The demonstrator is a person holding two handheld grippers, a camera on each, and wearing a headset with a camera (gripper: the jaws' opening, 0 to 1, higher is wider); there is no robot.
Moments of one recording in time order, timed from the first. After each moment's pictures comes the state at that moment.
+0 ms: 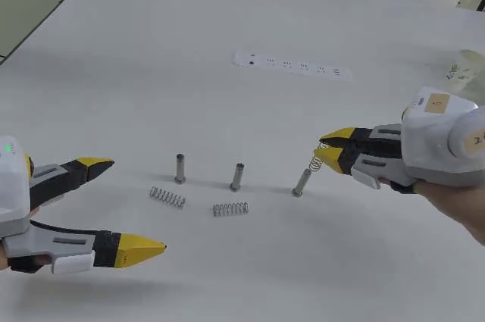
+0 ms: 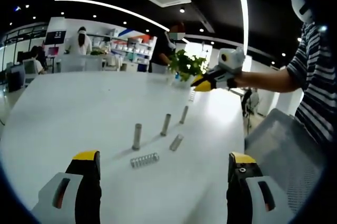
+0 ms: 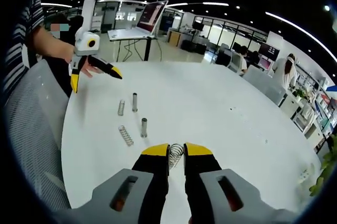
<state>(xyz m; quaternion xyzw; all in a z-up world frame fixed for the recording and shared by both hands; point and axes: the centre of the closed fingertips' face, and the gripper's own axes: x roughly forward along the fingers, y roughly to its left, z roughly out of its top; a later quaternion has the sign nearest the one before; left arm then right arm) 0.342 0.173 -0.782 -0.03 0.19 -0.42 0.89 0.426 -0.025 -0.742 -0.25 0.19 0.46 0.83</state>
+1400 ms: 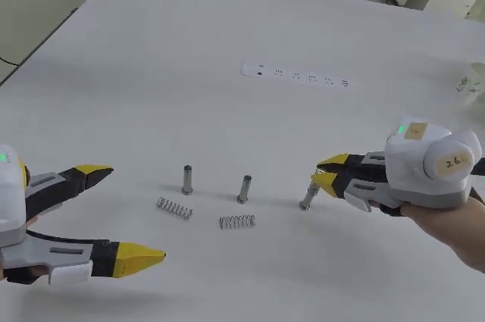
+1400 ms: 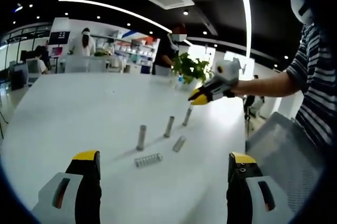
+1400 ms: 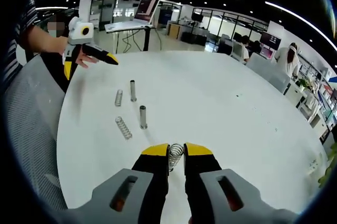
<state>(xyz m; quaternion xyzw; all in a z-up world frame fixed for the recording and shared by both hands) 0.342 0.182 -0.777 -0.04 0.19 -0.40 0.89 0.435 -0.024 -0.782 -0.24 0.23 0.46 0.82</state>
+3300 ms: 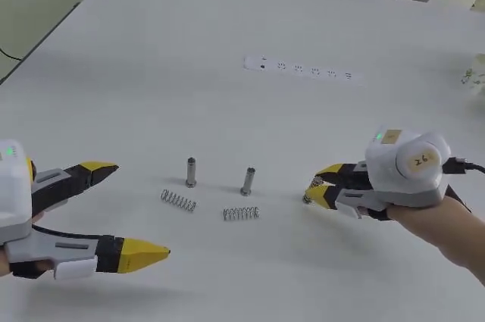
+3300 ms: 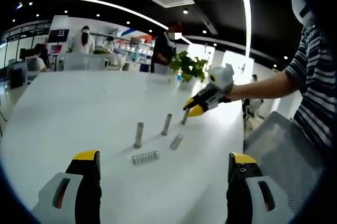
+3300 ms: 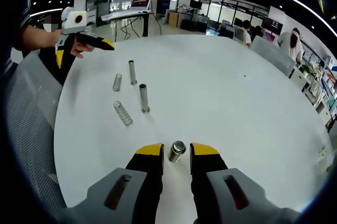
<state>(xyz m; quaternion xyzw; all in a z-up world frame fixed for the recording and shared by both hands) 0.337 0.180 -0.779 -0.04 0.19 -0.41 0.89 0.430 -0.028 -0.821 -0.24 0.29 0.46 0.81</state>
